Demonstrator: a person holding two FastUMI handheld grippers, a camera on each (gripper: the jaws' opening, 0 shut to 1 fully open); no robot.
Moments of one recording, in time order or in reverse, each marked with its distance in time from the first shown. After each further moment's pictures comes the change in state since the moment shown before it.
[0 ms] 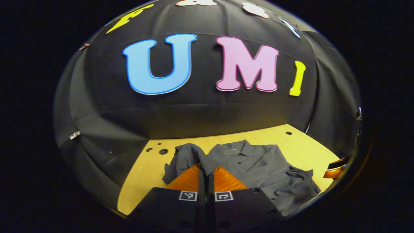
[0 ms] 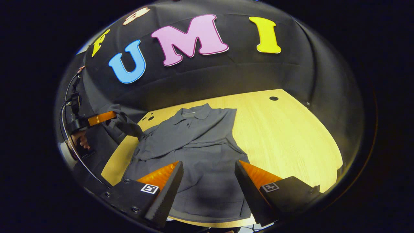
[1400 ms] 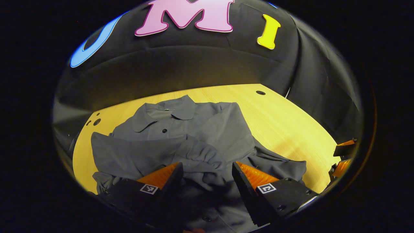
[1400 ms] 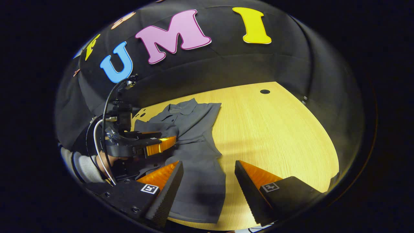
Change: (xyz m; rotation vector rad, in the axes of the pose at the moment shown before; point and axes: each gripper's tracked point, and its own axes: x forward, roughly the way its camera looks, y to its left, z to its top) left arm 0.111 -0.217 -0.144 0.055 0.316 -0.182; right arm 0.014 -0.073 -0.002 -0.009 0.079 0.017
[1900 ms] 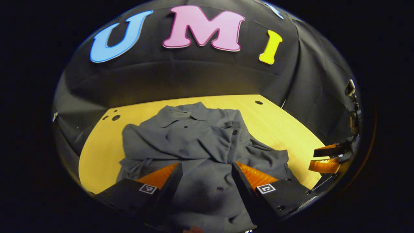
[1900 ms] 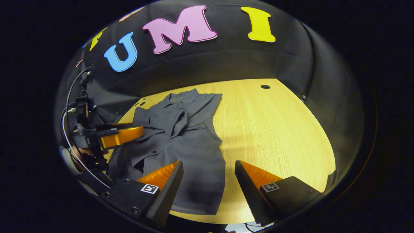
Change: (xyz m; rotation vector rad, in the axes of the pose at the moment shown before) left arm -0.123 0.049 -0.023 -0.071 -0.081 0.028; right arm -0.019 0.003 -0.040 -0.052 0.076 -0.027
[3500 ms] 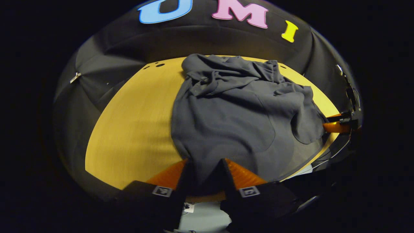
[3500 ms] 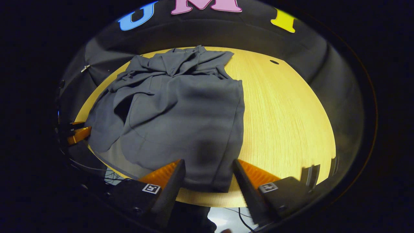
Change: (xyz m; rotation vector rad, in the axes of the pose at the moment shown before) left arm -0.097 0.114 -0.214 -0.021 0.277 0.098; right arm 0.025 0.029 -0.120 -0.190 0.242 -0.091
